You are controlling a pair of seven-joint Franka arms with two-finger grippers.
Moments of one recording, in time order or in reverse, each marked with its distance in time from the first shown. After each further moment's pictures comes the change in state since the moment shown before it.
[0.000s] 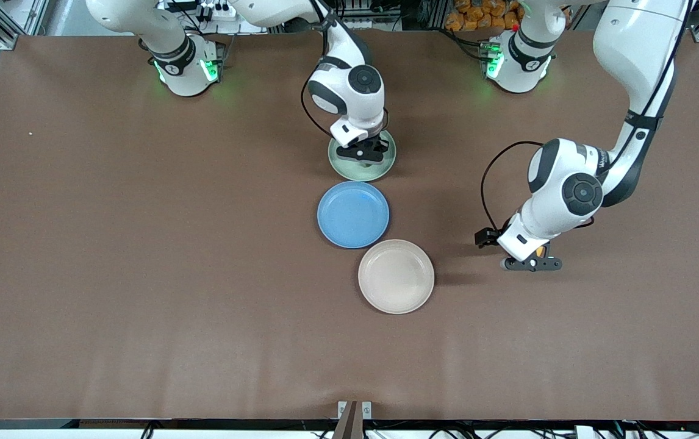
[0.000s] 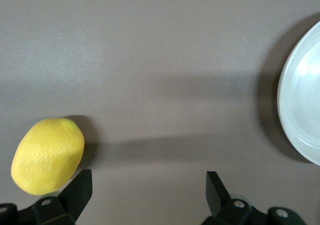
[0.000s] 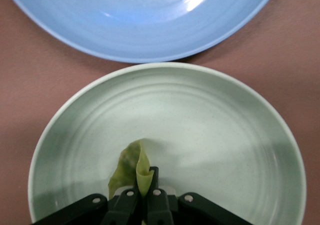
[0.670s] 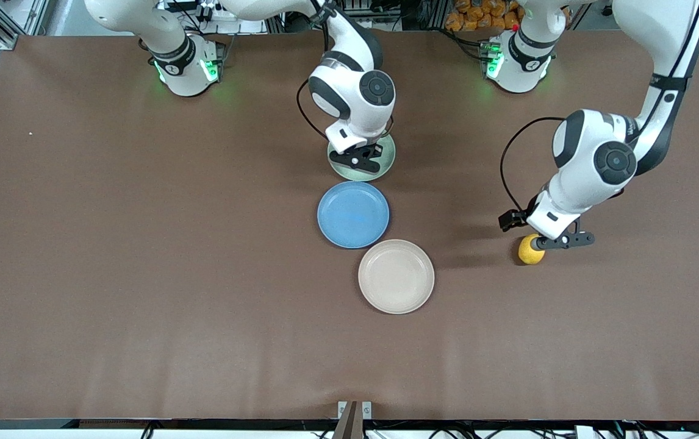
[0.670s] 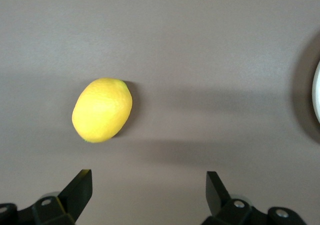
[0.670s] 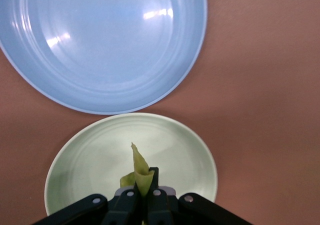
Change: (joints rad) left arm 0.070 -0.202 0.002 -0.191 -0.033 -0.002 -0.028; right arm -0.081 -0.047 -0.009 0.200 0.000 -0.409 -0.040
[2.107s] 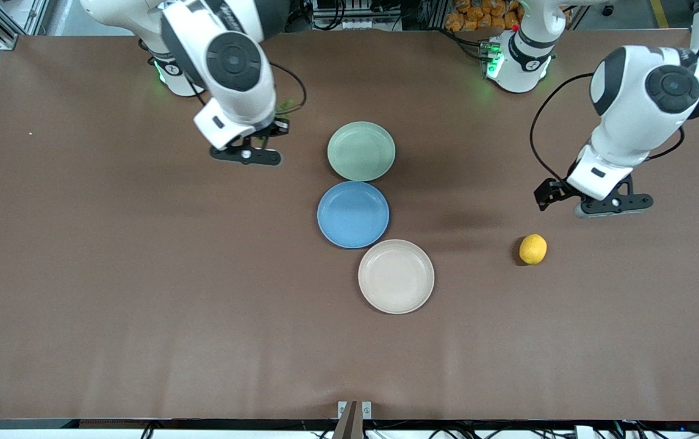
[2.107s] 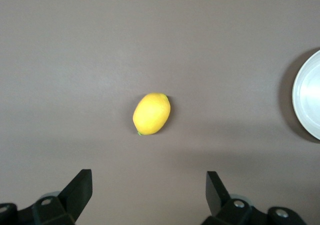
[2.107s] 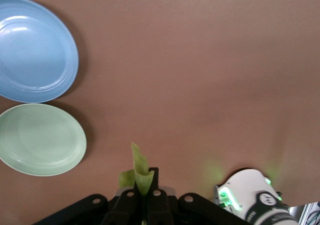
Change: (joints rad) left arm -0.127 -0.273 0.176 -0.007 0.027 -0.139 0.066; right arm -0.362 -0.384 -0.003 0.056 0.023 -0.590 -0.524
